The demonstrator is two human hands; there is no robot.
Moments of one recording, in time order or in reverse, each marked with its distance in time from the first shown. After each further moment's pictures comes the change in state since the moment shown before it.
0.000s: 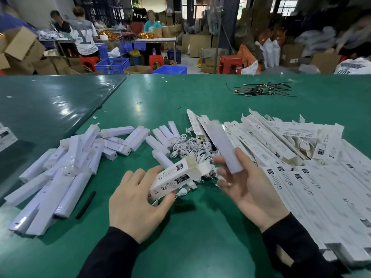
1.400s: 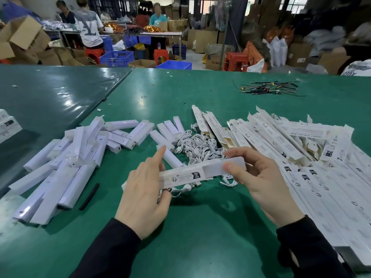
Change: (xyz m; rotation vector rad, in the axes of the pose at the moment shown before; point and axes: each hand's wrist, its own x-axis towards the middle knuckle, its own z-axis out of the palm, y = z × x) left_hand 0.001 -0.002 -0.009 -0.168 -0.185 0.135; right_hand -0.005 -0.004 -0.007 -0.685 -0.002 -0.350
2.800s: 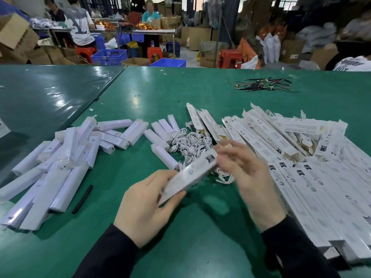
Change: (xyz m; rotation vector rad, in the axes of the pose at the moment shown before) left_hand 0.000 0.007 0.008 -0.228 0.055 0.070; right_hand -0.003 0.002 0.015 0.007 0.127 -0.049
